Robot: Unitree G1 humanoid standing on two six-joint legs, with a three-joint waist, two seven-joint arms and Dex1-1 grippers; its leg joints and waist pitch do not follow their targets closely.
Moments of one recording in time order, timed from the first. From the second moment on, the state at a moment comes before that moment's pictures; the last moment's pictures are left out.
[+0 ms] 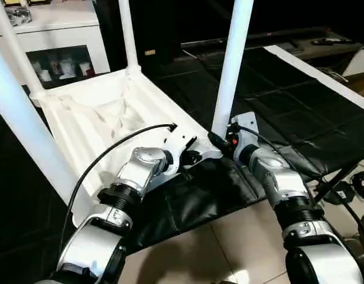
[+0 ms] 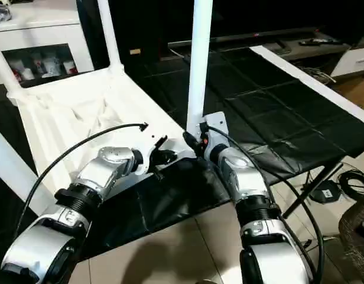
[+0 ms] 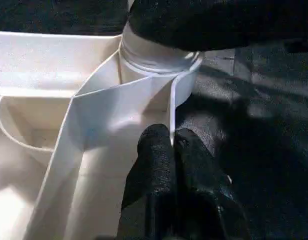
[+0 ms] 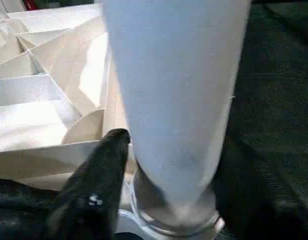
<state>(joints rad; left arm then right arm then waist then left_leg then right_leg) -0.76 0.07 -0.18 0.80 0.09 0.28 -0.72 -0.63 -0.10 -0.04 0.71 0.10 0.17 0.48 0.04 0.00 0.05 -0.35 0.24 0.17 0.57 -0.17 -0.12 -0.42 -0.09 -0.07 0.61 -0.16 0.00</state>
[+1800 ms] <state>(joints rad) -0.72 0.32 -0.39 0.70 0.04 0.03 -1.48 -0.53 -0.48 0.18 0.55 0.23 0.15 1.57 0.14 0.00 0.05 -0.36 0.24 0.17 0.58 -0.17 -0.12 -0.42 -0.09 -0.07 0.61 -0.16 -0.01</state>
